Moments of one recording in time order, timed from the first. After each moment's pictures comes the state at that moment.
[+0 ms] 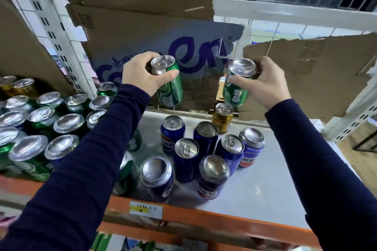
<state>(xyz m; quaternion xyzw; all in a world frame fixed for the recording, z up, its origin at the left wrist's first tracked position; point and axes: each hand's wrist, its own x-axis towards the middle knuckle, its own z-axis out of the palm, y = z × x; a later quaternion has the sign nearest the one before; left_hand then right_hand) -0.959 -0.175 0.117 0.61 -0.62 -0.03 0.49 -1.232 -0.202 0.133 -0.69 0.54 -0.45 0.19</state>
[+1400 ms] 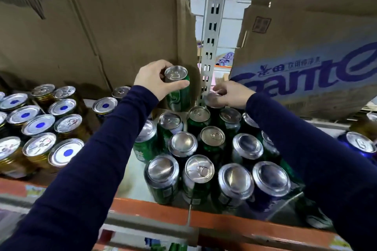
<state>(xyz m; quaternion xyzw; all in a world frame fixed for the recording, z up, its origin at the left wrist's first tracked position) -0.549 -0.182 0.088 0.63 -0.67 -0.09 0.38 -0.776 -0.251 0.066 -0.80 0.54 -0.09 0.24</state>
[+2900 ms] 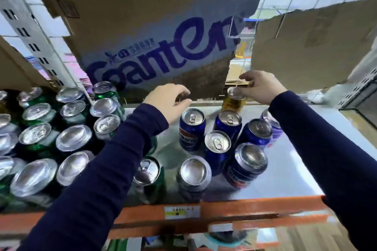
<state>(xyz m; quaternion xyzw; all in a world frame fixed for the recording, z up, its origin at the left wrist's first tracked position) -0.935 -0.177 0.064 0.54 -0.81 -0.09 0.21 -1.203 -0.218 0.075 -0.70 0.67 -0.19 0.16</state>
